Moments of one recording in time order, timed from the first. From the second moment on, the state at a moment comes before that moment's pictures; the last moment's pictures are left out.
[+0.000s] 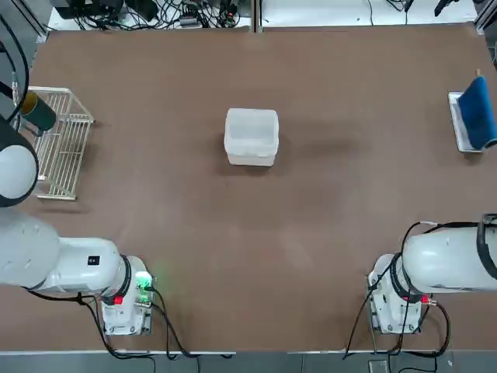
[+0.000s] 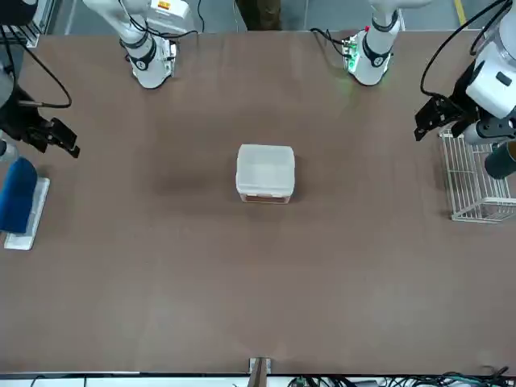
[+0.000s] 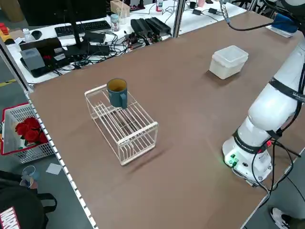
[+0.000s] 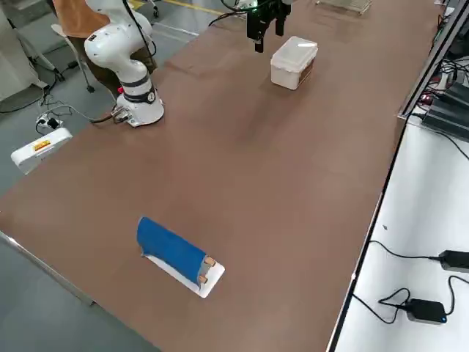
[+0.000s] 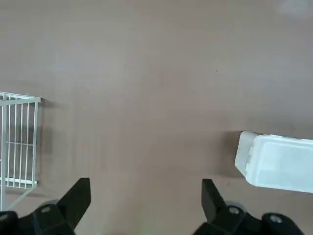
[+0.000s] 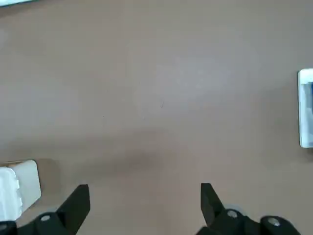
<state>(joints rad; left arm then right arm) -0.01 0.01 -0.17 -1.47 -0.03 1.51 -0.25 -0.08 -0.05 0.09 -1.63 0.03 1.65 0.16</state>
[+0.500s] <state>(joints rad) -0.01 0.01 -0.17 -1.47 -0.03 1.51 -0.25 -0.10 -0.04 0.08 -1.62 0.03 1.65 0.16</state>
